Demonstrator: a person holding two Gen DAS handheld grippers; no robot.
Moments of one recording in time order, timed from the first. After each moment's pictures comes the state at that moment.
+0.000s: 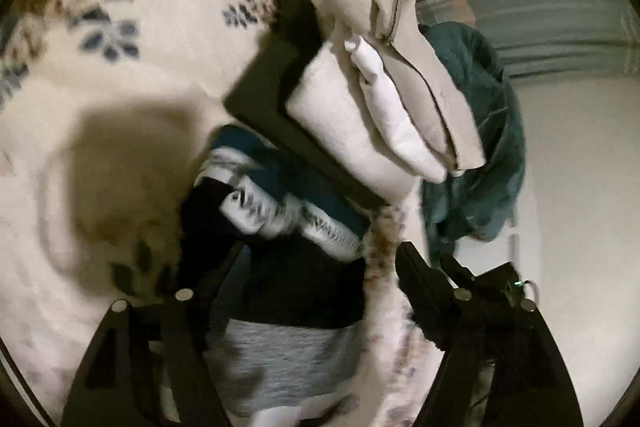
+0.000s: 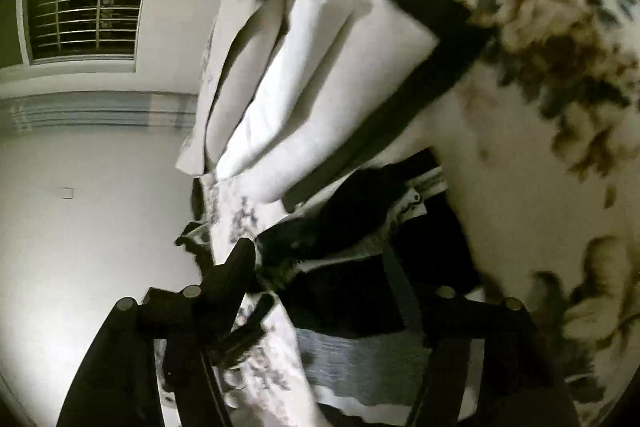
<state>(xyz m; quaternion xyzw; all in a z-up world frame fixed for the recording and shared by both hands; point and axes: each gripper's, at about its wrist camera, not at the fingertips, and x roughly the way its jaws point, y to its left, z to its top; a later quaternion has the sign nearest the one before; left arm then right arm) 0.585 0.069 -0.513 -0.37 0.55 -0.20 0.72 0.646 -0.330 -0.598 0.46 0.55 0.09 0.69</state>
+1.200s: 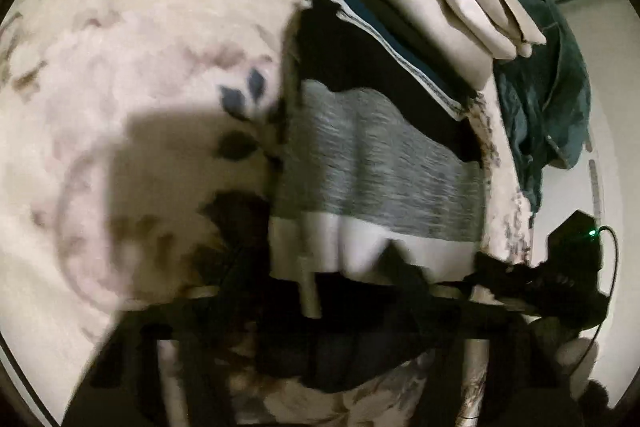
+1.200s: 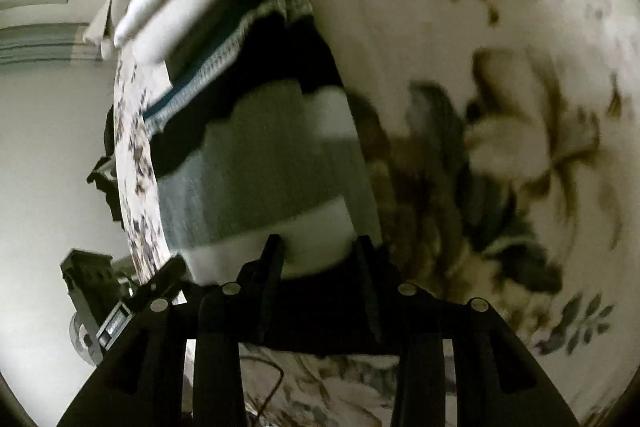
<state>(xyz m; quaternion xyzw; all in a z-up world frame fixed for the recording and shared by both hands) 0.478 0.062 -0.545 -0.25 0.63 -0.16 0.72 0.533 -0.256 -0.640 0.34 0.68 0.06 0.65</state>
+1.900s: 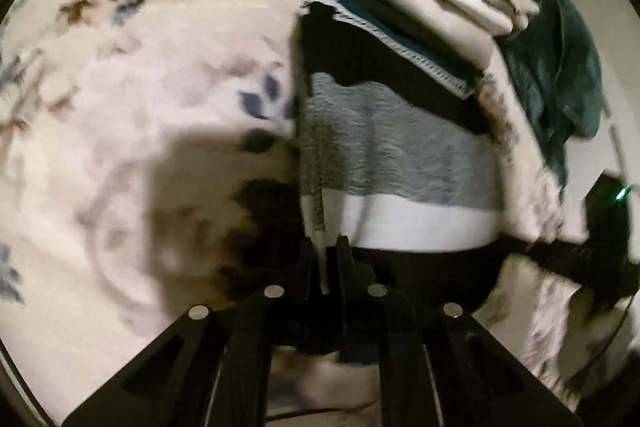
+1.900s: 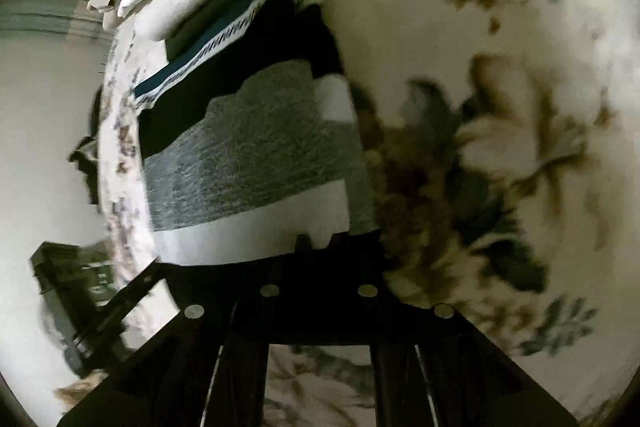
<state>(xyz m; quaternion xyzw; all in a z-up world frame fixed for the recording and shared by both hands) 0.460 0.068 -0.532 -0.14 0.63 -0.13 0.76 0.530 -0.259 -0.617 0.27 0.67 0.04 0.69</state>
